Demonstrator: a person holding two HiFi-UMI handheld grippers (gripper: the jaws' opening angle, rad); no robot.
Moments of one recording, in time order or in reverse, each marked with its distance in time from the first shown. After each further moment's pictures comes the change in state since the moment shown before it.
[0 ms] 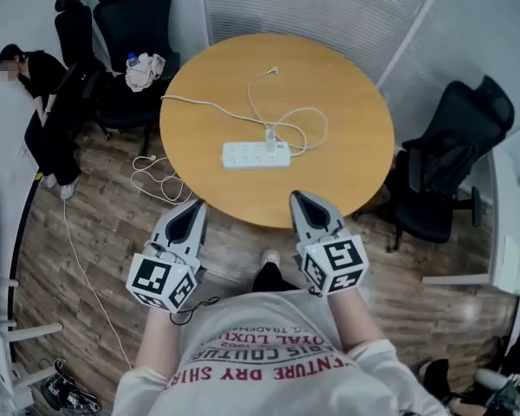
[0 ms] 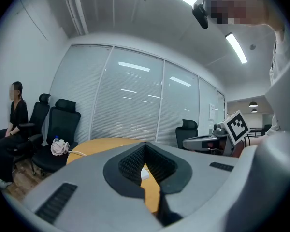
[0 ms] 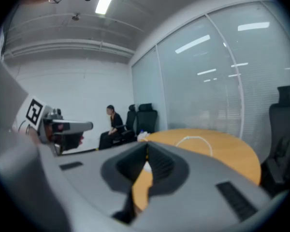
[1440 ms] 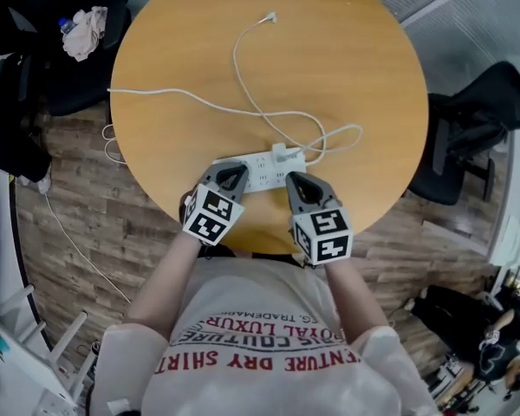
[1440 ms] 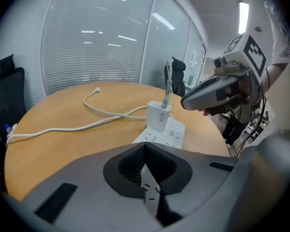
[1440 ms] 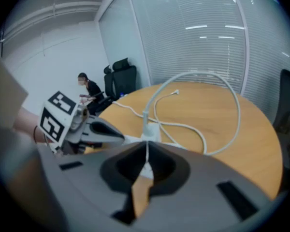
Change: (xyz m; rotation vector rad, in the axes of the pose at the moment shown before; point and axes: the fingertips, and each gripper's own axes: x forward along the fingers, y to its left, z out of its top) left arm 0.269 0.094 -0.243 0.156 0.712 -0.370; right arm 0.212 -0.114 -0.132 0.172 0.513 -0.123
